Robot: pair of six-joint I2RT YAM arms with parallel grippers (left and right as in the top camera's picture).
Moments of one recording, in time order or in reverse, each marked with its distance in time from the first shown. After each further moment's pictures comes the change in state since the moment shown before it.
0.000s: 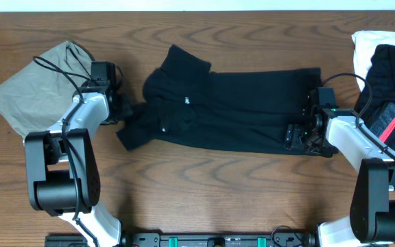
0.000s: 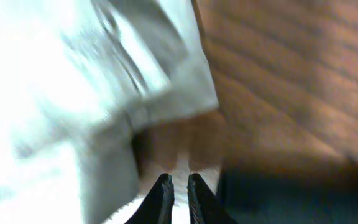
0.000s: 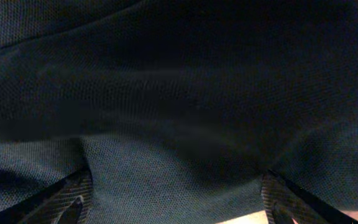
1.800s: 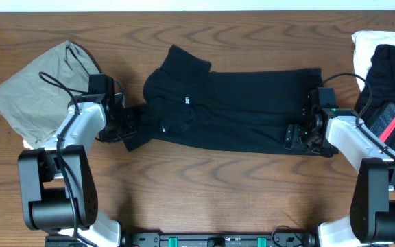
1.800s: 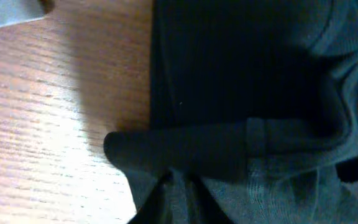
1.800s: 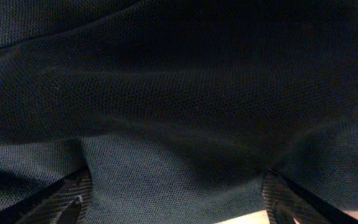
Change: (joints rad) left arm 0.005 -0.114 -0.089 -0.239 0.267 0.049; right arm 0.000 0.001 0.000 -0.002 0.001 -0.001
